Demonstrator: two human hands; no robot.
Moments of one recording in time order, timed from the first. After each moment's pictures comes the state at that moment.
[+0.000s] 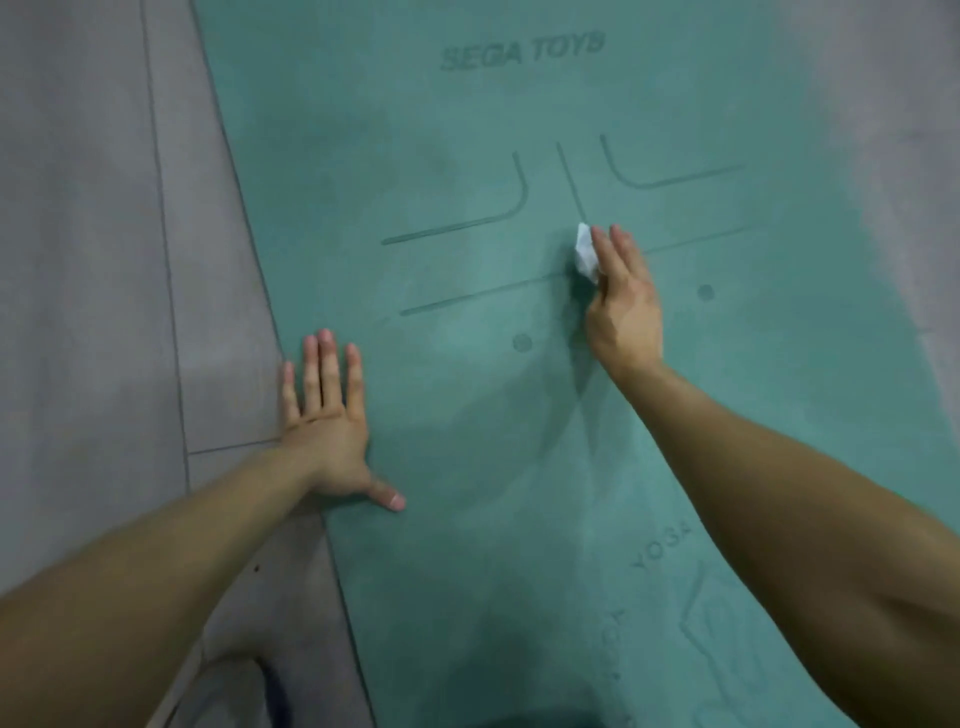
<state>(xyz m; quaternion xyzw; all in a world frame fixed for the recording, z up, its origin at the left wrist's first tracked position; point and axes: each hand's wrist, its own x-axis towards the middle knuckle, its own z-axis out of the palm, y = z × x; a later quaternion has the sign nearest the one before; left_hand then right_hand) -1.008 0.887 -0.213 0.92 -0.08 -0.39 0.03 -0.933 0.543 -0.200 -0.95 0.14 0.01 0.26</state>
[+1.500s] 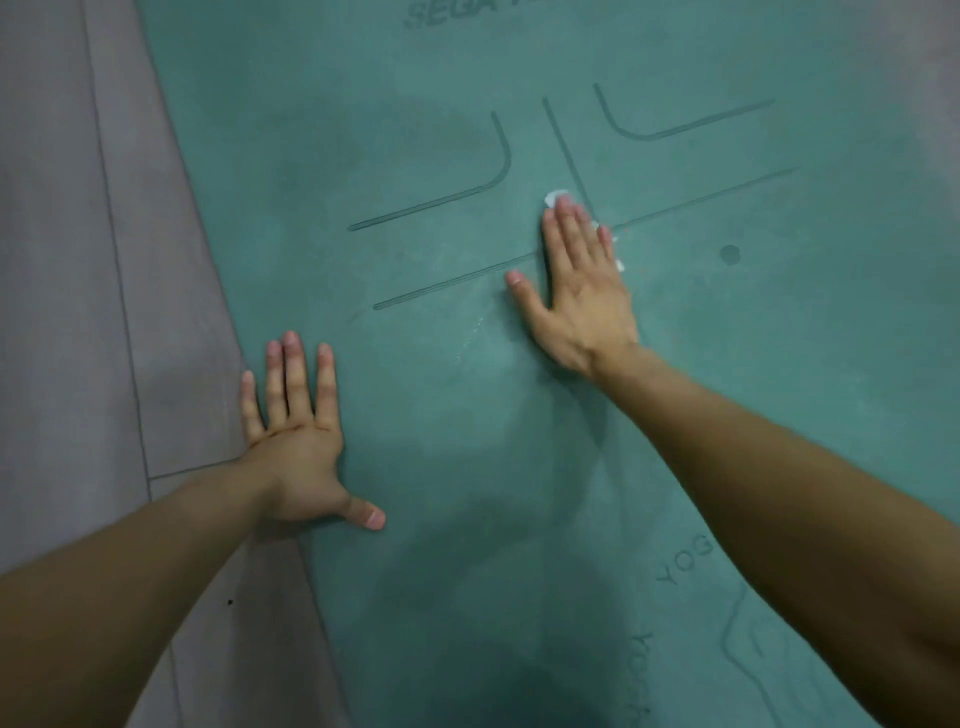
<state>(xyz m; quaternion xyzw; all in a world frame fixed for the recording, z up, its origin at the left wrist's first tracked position) -1.004 0.882 -0.191 0.89 -0.06 -0.46 0.01 -0.934 0.571 -0.221 -0.99 -0.01 0.08 0.08</state>
